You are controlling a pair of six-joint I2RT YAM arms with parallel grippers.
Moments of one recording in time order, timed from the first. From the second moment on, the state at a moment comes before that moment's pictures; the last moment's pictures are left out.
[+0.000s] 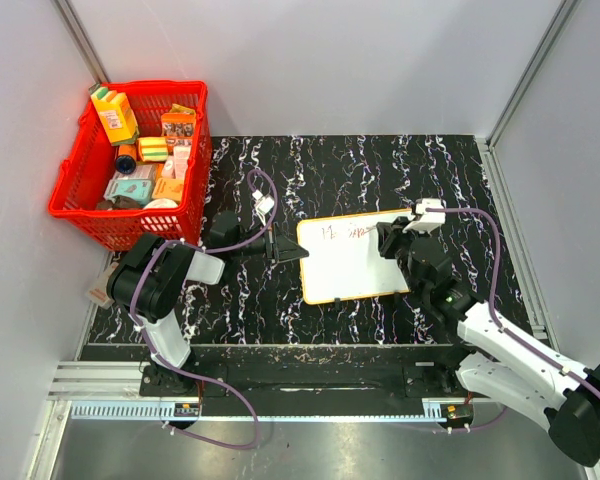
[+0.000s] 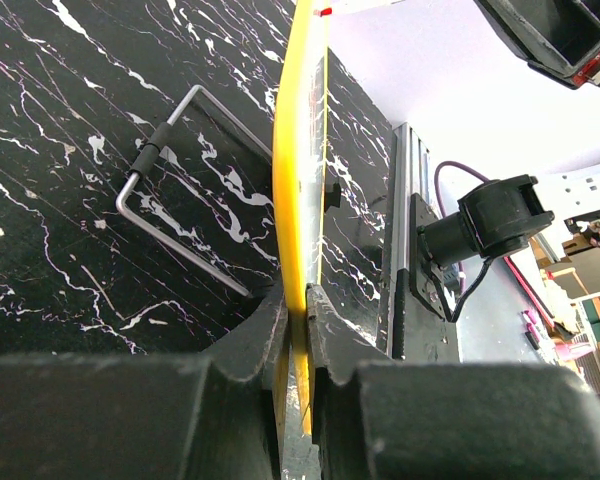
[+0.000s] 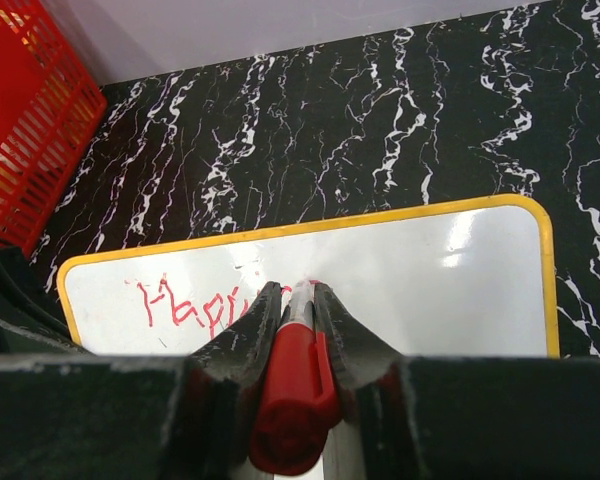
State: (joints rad) left arm -0.38 1.77 0.61 1.05 1.00 -0.69; right arm 0.66 0.87 0.54 0.20 0.47 0.37
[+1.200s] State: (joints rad) left arm -0.38 1.77 0.60 1.06 1.00 -0.69; right arm 0.66 0.79 0.51 0.11 0.42 0.43
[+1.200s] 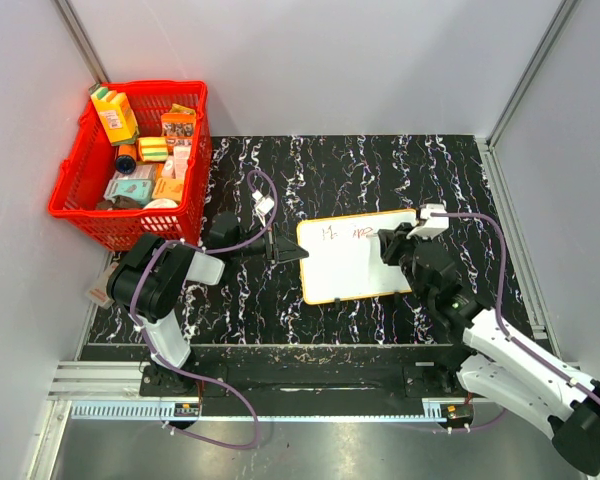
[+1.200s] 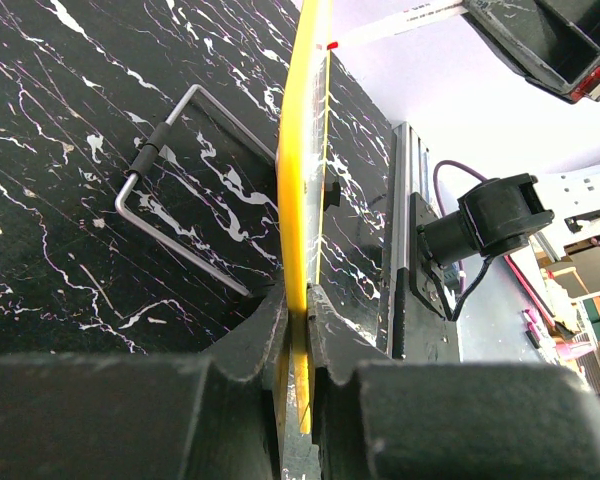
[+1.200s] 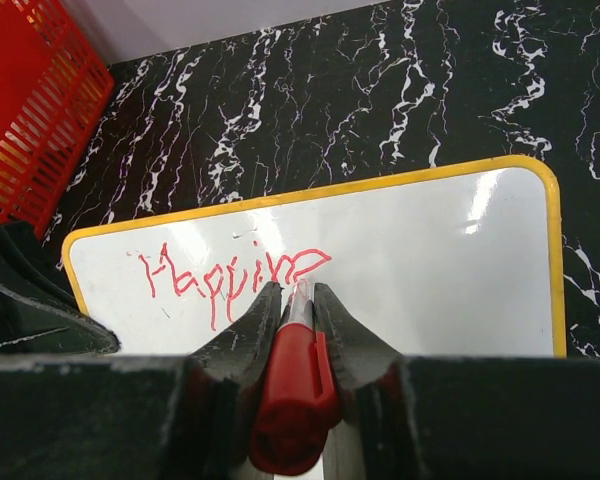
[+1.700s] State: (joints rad) left arm -0.38 1.77 0.60 1.06 1.00 -0.69; right arm 0.66 0.84 0.53 0.16 0.43 0.42
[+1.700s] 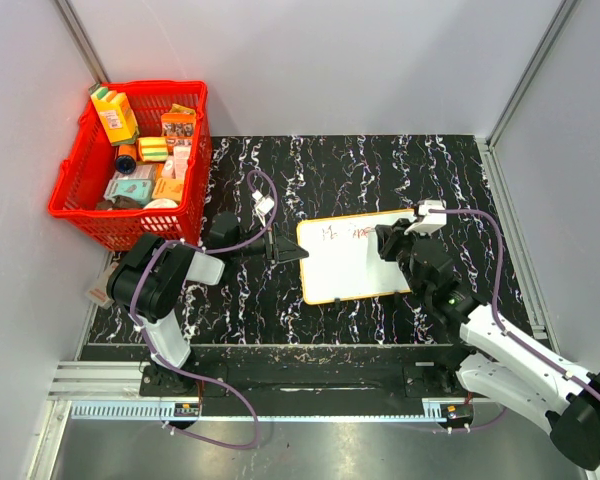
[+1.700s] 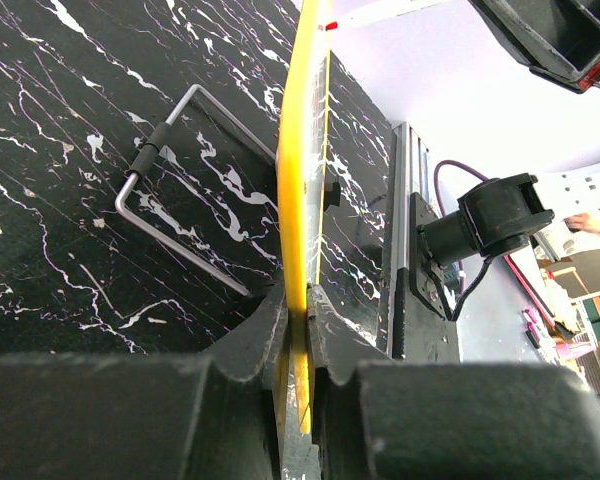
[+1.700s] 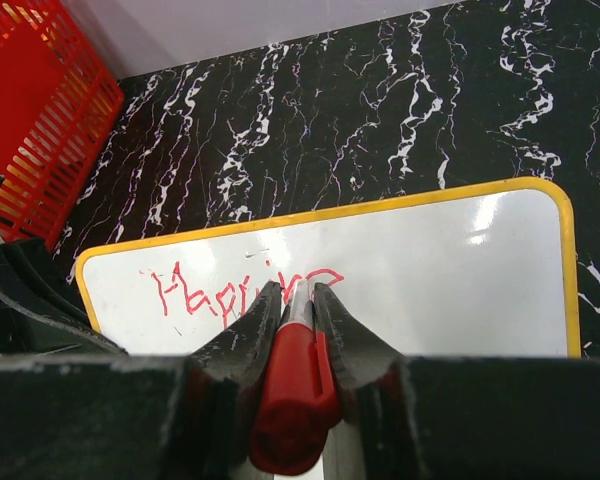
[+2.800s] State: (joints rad) left arm -0.38 1.77 0.60 1.06 1.00 -0.69; right arm 0.66 0.79 0.51 0.07 0.48 0.43
